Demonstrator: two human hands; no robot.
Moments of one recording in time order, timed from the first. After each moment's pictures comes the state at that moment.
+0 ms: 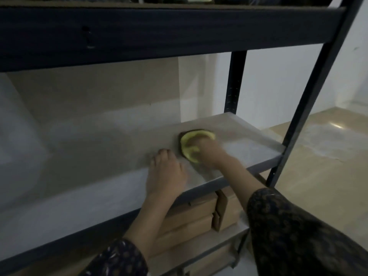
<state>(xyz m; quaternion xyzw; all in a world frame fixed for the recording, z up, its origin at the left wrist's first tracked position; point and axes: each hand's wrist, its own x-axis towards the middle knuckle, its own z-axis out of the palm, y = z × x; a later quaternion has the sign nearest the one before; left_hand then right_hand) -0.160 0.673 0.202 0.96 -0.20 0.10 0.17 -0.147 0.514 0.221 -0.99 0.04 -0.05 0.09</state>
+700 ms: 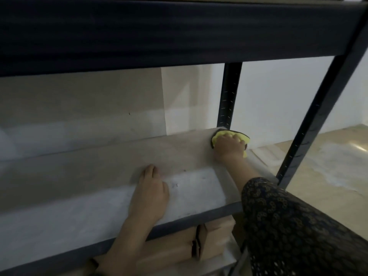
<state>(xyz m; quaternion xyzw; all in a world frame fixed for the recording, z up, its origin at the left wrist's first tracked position) -0.140 0.597 0.181 0.96 -0.15 0.07 0.24 -0.079 0.362 0.218 -0.97 0.25 -0.02 0.01</state>
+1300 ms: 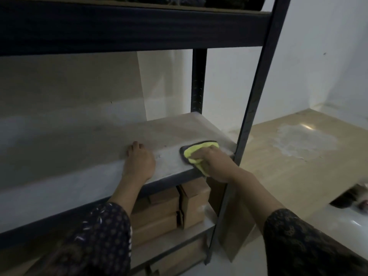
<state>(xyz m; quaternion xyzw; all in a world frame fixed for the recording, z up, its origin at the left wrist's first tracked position) -0.140 0.592 0.190 0.97 -0.15 0.07 0.18 -0.256 0.390 0.221 -0.99 -0.02 -0.04 0.12</state>
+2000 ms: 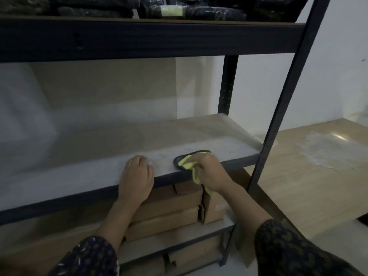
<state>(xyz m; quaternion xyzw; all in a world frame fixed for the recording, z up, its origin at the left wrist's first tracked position) -0.210 0.709 0.178 0.94 -0.18 0.19 0.21 -0.270 0.500 0.212 -0.94 -0.05 -0.13 0.31</state>
